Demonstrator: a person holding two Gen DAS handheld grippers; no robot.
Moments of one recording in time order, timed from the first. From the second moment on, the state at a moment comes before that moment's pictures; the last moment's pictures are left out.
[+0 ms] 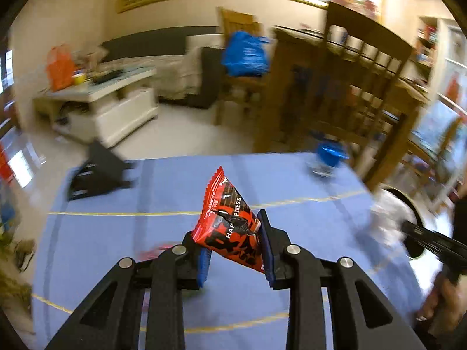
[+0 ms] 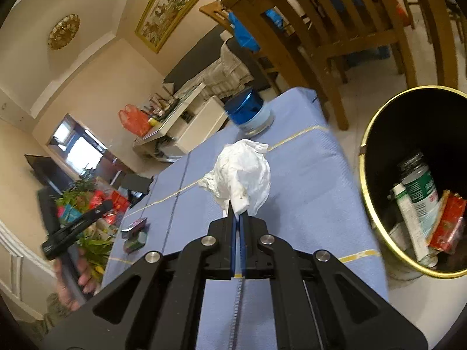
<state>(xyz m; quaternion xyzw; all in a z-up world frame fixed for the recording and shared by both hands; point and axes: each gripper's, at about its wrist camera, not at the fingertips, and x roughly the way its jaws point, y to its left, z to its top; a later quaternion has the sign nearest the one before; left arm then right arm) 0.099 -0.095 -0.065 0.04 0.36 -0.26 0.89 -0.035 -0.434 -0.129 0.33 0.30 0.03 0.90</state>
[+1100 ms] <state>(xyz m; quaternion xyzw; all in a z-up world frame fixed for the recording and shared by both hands) -0.028 -0.382 -0.088 0.21 0.33 -0.44 0.81 -0.124 -0.563 -0.130 0.34 0.22 -0.29 0.87</state>
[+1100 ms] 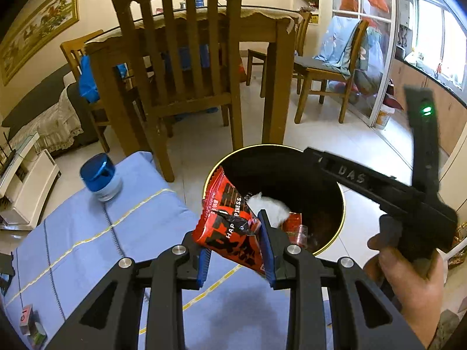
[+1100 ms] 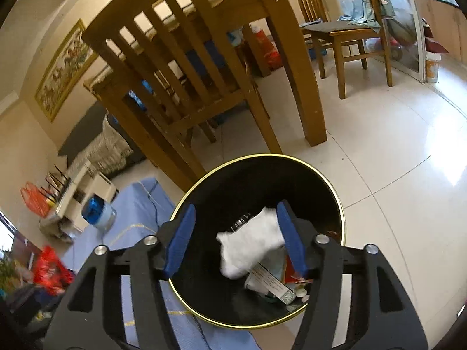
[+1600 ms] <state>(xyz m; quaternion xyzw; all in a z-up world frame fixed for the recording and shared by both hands) -0.027 -0.462 -0.102 0.25 0.34 -0.45 0.79 -0.203 -0.596 -0.125 0.43 0.09 -0.34 0.83</state>
